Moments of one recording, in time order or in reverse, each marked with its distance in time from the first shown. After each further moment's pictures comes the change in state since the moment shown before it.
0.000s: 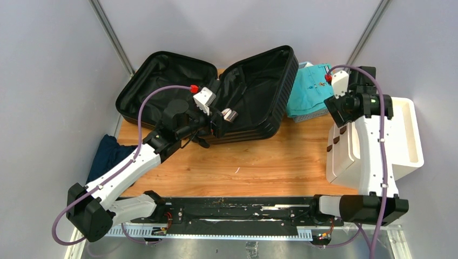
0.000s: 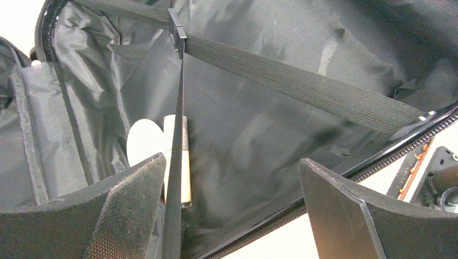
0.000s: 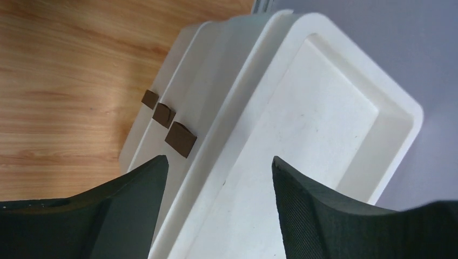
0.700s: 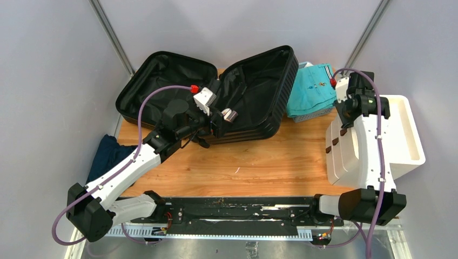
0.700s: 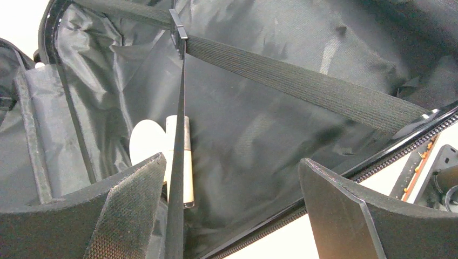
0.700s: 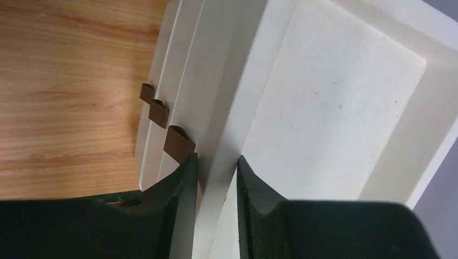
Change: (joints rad) left arm 0.000 0.000 0.000 0.000 -0.002 0.014; right arm -0.048 0.018 -0.142 0.056 0.076 0.105
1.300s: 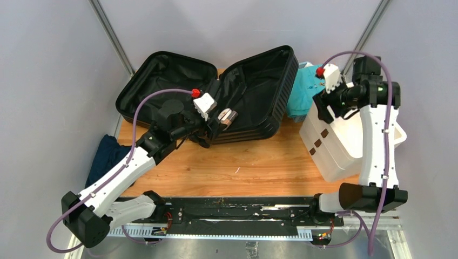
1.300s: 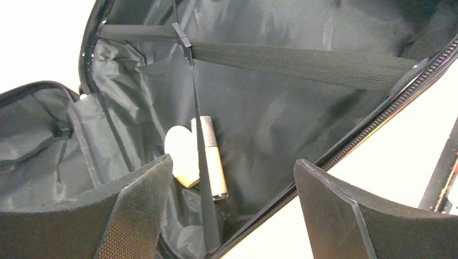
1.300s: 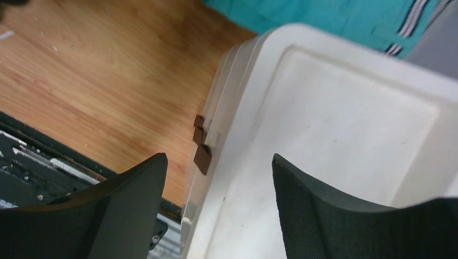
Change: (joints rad) left arm 0.003 -0.062 0.018 -0.092 0.023 0.232; right arm 0.036 0.072 0.252 -0.244 -0.545 -0.209
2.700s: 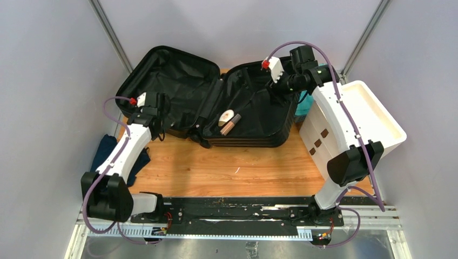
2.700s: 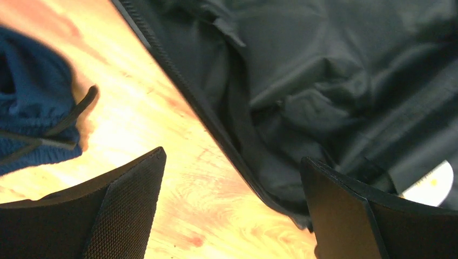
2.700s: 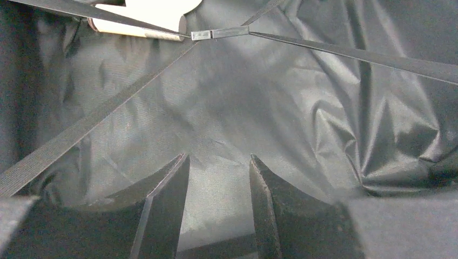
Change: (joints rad) left arm 0.471 0.207 0.085 -0.525 -0.536 -0.874; right arm 0.397 0.327 0.169 0.286 -0.140 0.116
